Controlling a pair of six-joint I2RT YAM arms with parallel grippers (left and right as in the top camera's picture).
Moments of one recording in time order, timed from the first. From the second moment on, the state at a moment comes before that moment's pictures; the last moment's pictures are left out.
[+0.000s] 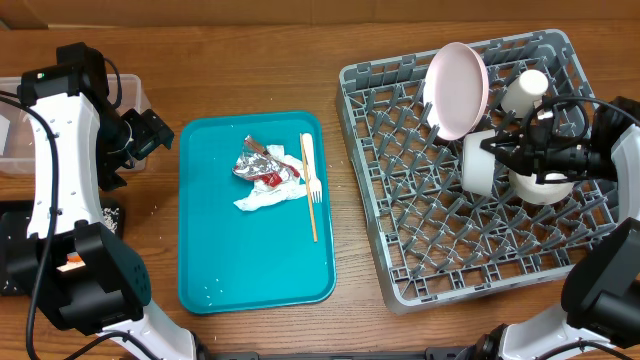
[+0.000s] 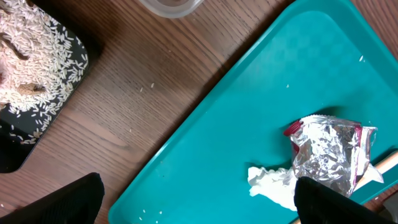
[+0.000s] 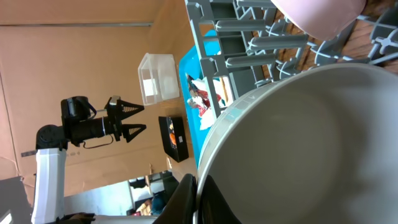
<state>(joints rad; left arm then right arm) 0.27 1.88 1.76 -1.41 0.05 -0.51 -0.44 1.80 1.45 -1.40 -1.14 -0.23</state>
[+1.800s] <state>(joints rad) 0.27 1.88 1.76 -1.41 0.05 -0.51 -0.35 1.79 1.51 -1.30 -0.88 0.10</state>
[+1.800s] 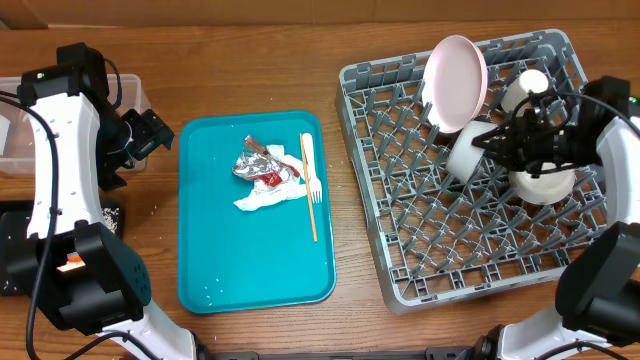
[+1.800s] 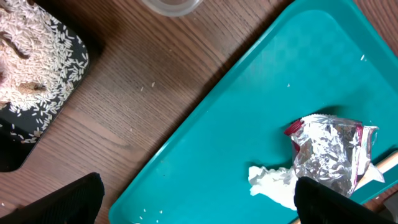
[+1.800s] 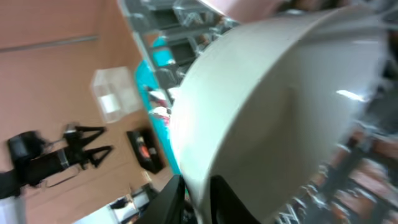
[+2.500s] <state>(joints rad) 0.27 1.88 1.76 -1.41 0.05 -0.51 -0.35 1.65 1.83 -1.55 -0.32 0.28</state>
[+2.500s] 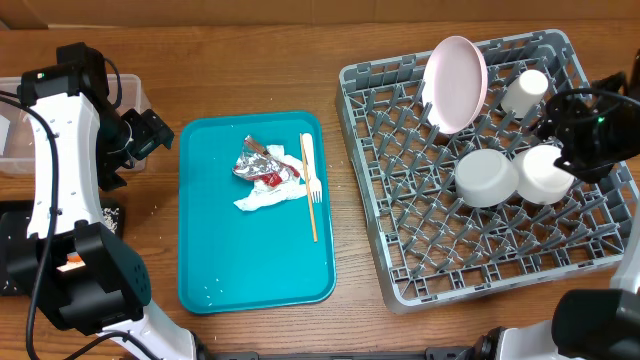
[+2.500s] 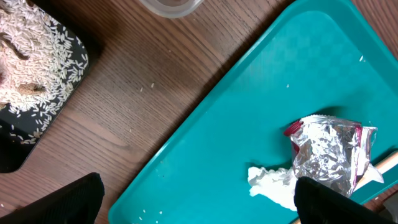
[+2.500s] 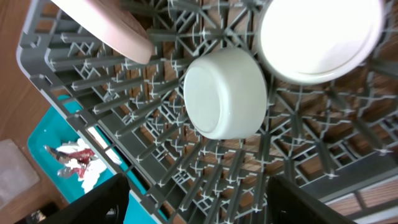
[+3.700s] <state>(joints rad) -0.04 1.88 1.76 -1.29 0.26 -0.30 0.08 1.56 1.85 -1.25 -0.23 0.30</state>
